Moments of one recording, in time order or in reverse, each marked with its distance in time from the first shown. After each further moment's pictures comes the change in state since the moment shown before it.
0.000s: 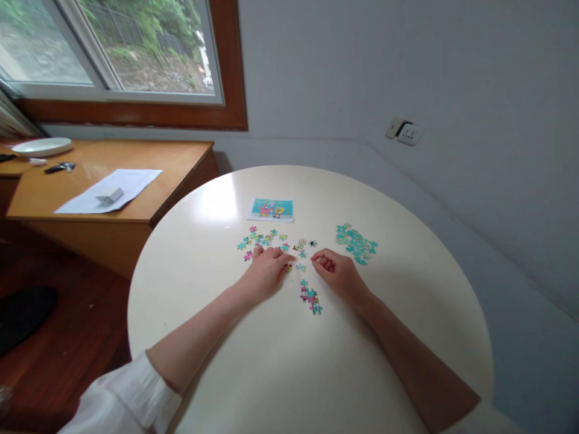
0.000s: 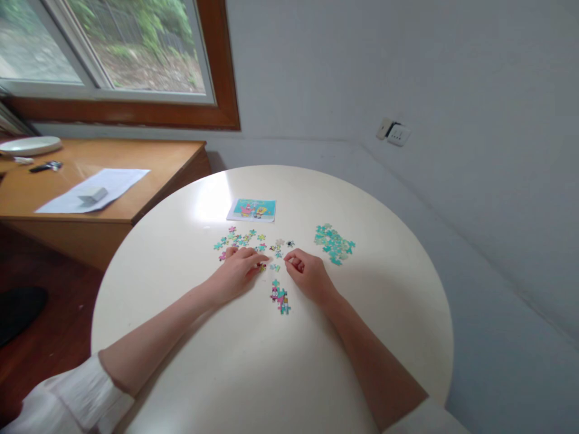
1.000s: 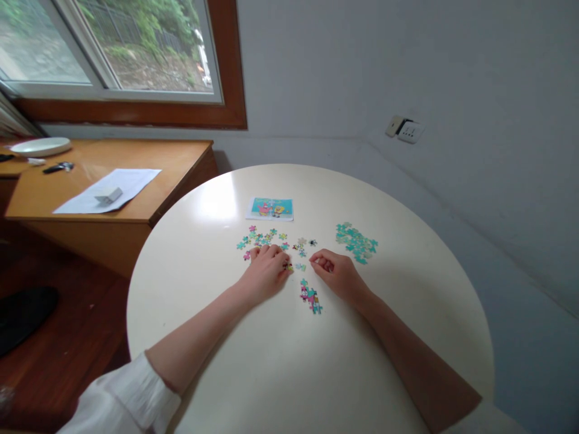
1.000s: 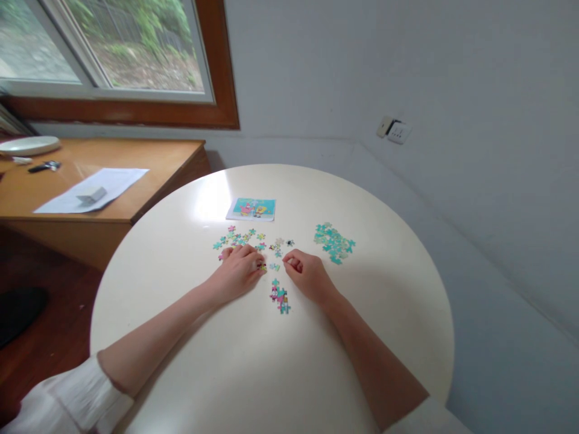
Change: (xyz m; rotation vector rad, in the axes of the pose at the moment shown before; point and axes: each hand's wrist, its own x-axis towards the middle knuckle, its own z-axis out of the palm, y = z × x) left_hand 0.001 0.002 0.003 0.042 0.011 -0.075; right_hand 0.000 0.004 0.001 -0.007 -0.023 -0.026
